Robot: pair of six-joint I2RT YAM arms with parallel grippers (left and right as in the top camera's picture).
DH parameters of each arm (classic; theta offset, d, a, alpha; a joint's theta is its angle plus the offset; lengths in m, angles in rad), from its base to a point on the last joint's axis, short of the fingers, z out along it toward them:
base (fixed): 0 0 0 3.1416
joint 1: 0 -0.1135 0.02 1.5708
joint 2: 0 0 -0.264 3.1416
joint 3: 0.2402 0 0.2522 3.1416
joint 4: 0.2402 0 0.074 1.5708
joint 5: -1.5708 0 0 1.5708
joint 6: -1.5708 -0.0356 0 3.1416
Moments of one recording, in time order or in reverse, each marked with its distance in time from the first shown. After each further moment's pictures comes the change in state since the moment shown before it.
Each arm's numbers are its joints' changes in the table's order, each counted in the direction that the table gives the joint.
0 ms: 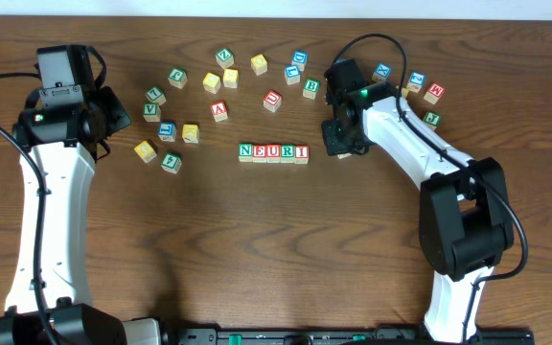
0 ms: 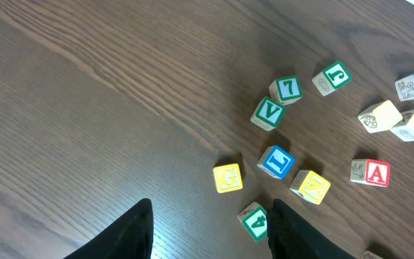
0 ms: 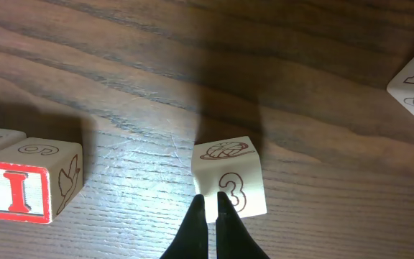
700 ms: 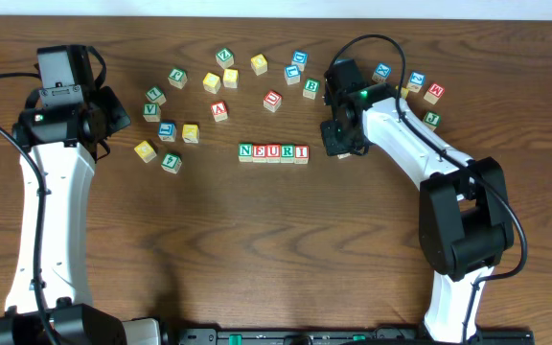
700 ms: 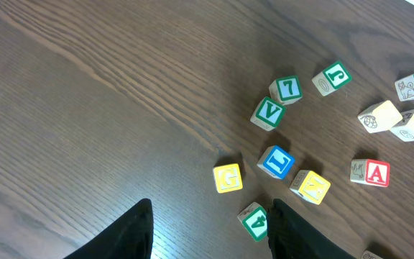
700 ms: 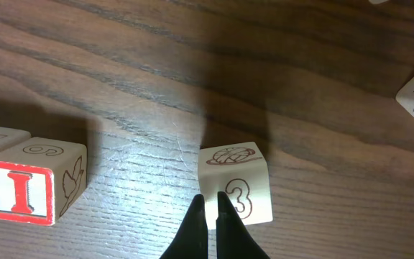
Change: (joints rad) left arm 0.000 0.000 0.000 0.000 0.000 0.000; right arm 0.000 0.000 -0.011 -0.023 0.011 0.023
